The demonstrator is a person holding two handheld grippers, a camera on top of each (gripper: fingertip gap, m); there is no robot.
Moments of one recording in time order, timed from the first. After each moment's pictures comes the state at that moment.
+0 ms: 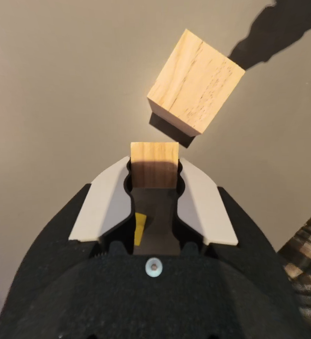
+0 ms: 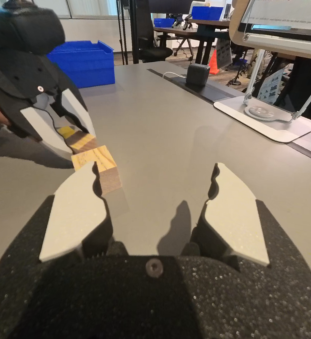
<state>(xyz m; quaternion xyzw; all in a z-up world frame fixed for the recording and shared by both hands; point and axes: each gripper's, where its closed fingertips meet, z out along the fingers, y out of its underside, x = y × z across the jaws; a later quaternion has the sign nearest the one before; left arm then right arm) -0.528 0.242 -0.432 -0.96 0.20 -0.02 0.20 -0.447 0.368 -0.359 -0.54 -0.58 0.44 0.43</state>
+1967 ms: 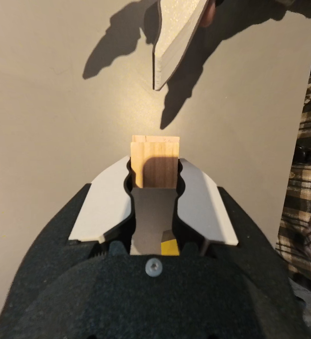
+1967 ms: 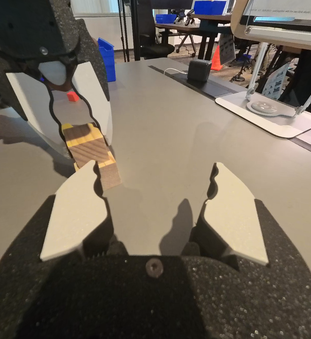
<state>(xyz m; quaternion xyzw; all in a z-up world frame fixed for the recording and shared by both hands) -0.475 0.282 -0.392 -0.87 0.45 -0.09 0.18 -0.445 0.371 -0.364 -0.54 -0.58 0.44 0.42</state>
